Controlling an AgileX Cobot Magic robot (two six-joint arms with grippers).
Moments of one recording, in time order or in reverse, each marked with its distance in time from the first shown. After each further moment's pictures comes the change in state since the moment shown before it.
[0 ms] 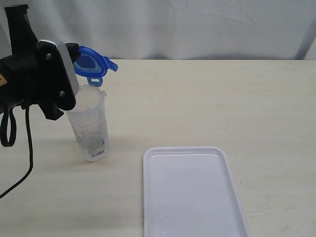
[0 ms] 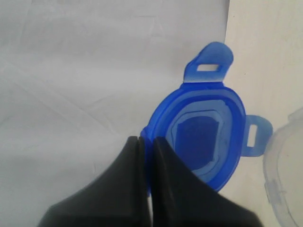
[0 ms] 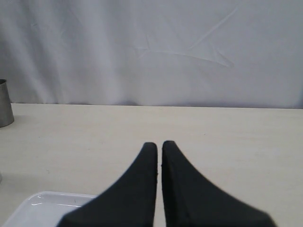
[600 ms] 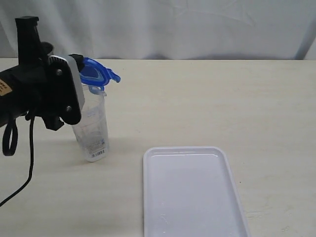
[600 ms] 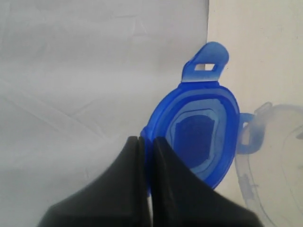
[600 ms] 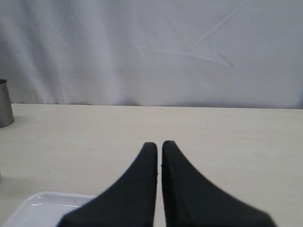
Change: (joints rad) left arm -0.064 0.000 0.022 -0.116 0.012 0.168; right arm 0.000 0.000 0.000 0.000 0.000 0.000
